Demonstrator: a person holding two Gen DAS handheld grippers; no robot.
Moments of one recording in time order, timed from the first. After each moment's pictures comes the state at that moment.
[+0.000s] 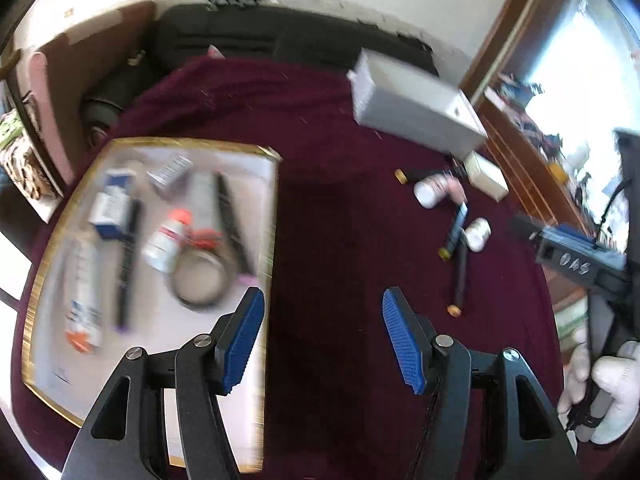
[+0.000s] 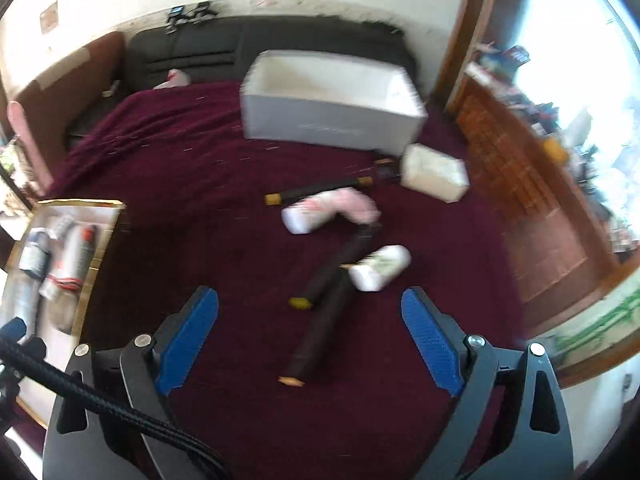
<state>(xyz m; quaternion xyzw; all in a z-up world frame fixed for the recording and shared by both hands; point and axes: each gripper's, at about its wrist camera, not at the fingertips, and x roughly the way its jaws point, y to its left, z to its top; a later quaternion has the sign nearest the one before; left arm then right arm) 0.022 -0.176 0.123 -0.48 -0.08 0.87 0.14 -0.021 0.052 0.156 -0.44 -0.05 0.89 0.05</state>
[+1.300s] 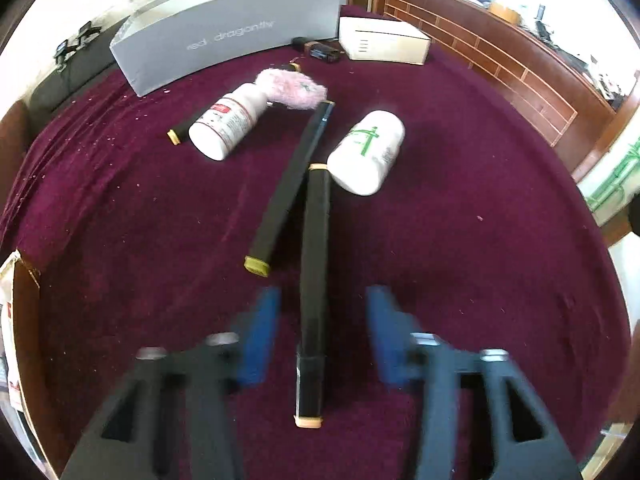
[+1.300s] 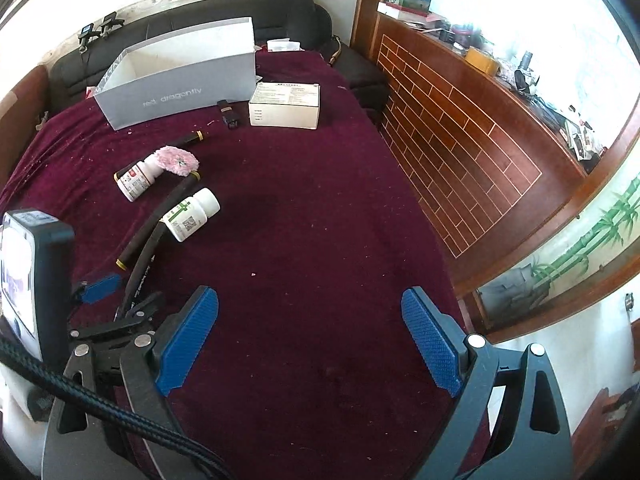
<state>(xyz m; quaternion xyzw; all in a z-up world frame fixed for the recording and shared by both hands) -0.023 0.075 0.043 -0.51 0.14 0.81 0.24 0.017 0.225 0.130 -0.48 0.03 0.86 0.14</state>
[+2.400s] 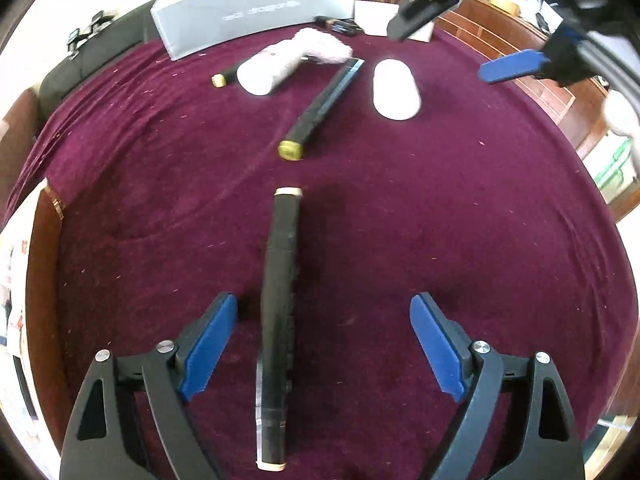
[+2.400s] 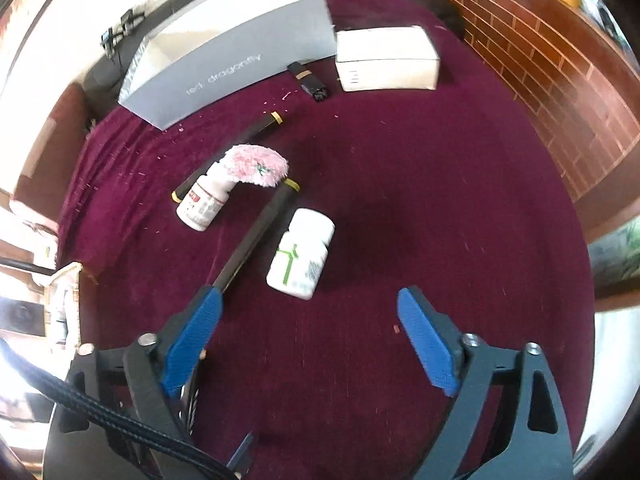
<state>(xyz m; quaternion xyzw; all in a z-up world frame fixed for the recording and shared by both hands) 0.022 0.016 0.035 -0.52 0.15 0.81 0.23 -0.093 0.201 0.088 -0.56 0.17 0.81 0.01</state>
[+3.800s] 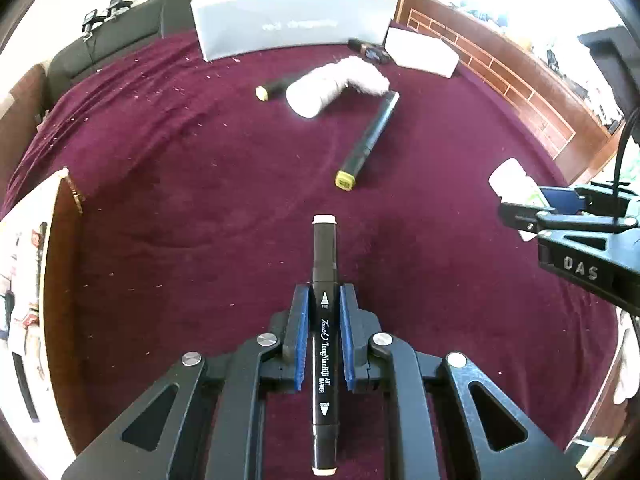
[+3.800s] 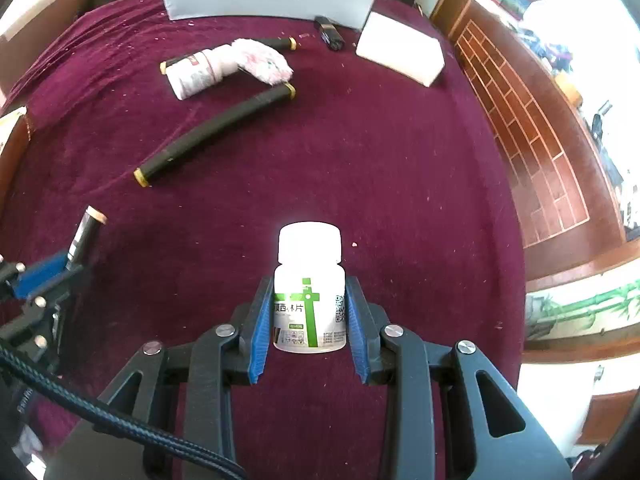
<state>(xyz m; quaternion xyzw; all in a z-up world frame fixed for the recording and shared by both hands) 0.001 -0.018 0.056 -0.51 0.09 0.82 0.23 -0.027 0.157 0.061 -0.57 -0.07 0.81 0.05</state>
